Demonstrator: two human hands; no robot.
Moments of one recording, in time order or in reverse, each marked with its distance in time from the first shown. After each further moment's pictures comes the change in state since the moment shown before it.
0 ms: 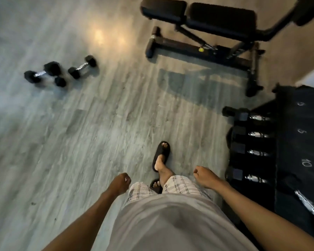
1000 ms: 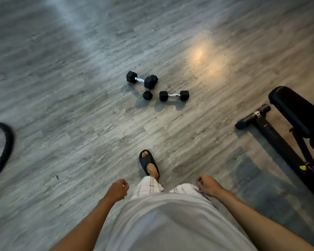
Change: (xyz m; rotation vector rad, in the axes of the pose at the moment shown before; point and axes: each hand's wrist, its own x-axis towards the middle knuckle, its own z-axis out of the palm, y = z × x) left_hand 0.127 -0.093 -0.336 -0.615 0.266 -0.373; right_hand 0.280 -0.502 -0.190 -0.549 -0.158 -0.400
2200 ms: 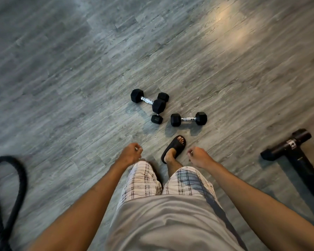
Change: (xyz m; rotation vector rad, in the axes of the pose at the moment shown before) left_hand 0.317 0.382 -0.361 -0.050 0.007 0.025; right_hand 0.368 -0.266 -0.377 0.142 -0.082 -0.065
